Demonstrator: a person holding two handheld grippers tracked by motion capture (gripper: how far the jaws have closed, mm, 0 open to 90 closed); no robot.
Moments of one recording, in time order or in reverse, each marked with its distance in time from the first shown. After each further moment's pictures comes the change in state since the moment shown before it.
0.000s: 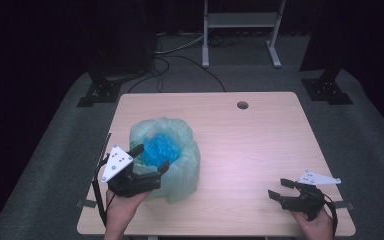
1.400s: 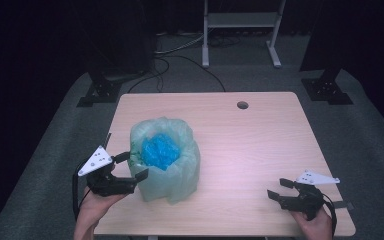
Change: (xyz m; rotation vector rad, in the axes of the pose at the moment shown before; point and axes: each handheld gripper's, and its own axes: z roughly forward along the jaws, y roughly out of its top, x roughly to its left) left arm 0.068 -0.031 -0.011 0.155 -0.167 0.008; right arm 0.001 0.001 0.002 0.003 0.002 -0.005
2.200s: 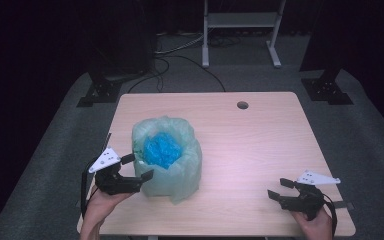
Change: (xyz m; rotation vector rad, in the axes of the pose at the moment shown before) left arm 0.004 -0.010 0.020 0.039 -0.004 -0.030; right arm 0.000 0.000 -0.001 -0.004 -0.001 -0.002
